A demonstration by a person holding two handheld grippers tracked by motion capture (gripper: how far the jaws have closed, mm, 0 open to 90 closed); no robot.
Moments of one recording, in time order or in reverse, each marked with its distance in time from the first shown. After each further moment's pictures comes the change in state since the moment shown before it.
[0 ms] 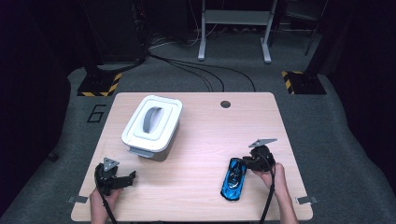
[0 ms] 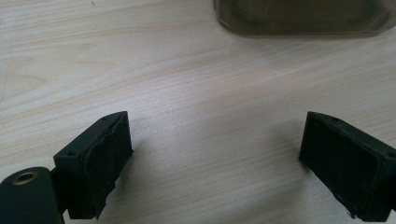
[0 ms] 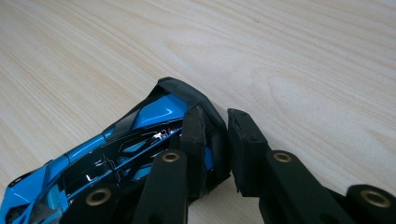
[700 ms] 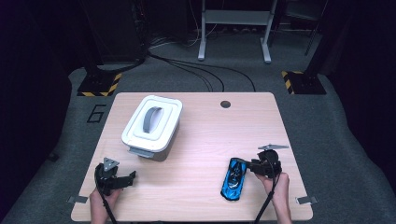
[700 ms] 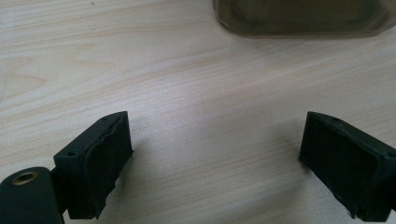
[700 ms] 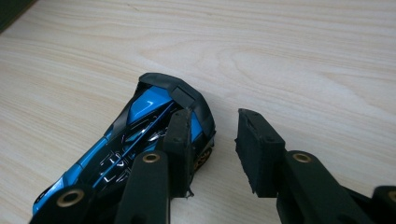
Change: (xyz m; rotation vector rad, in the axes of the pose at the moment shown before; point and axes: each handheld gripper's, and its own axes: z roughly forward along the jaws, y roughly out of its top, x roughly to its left) left arm -0.001 0.000 0.000 -0.008 0.000 -0.009; right arm 0.012 -0.015 -0.022 -0.048 -0.116 0.272
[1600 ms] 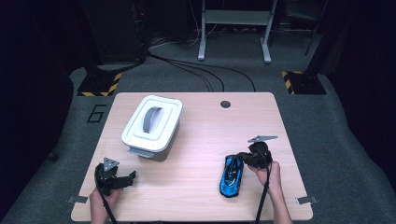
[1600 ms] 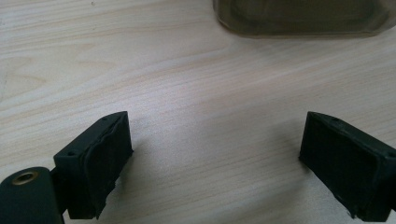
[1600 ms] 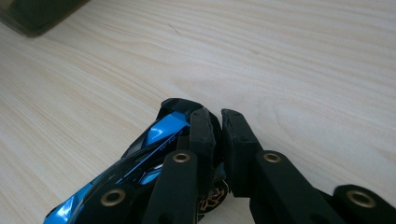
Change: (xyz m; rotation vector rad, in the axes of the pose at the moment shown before) left arm 0.000 0.000 0.000 0.000 -0.001 0.000; right arm 0.008 0.029 0.022 -0.021 0.119 -0.179
